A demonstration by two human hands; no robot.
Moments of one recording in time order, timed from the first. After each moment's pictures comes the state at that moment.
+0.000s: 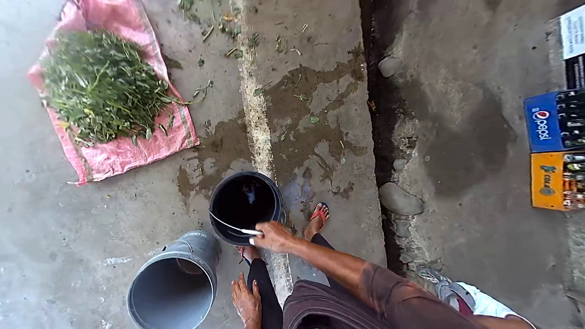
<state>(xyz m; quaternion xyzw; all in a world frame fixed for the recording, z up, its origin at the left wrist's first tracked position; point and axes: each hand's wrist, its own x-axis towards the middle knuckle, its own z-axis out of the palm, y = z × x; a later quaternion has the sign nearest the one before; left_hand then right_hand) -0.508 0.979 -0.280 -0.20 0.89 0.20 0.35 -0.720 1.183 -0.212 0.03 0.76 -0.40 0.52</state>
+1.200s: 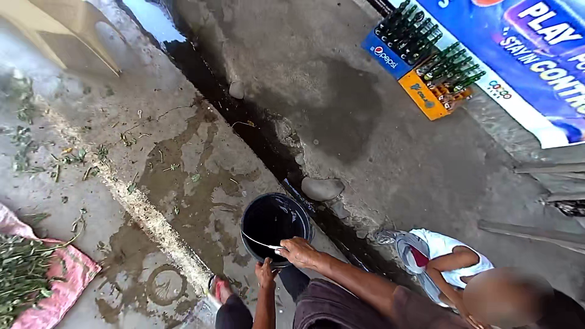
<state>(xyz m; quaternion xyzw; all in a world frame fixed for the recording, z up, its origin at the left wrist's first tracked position) -0.478 1.567 -0.262 -0.37 0.66 0.46 0.47 -0.468 1.741 -0.142 0.24 0.74 -0.44 0.44</state>
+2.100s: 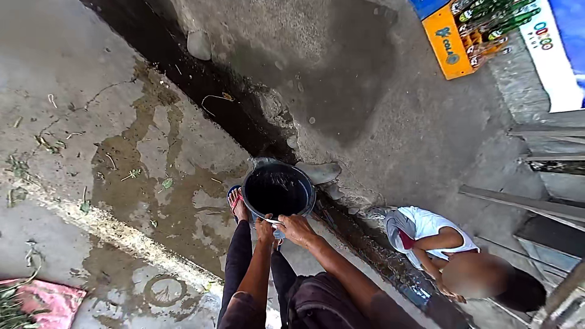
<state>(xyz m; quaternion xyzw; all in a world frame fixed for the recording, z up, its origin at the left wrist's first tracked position) -0.603 1.780 -0.344 -0.33 0.64 0.42 0.55 -0.555 1.884 -0.248 0.37 0.68 -0.44 0.45</state>
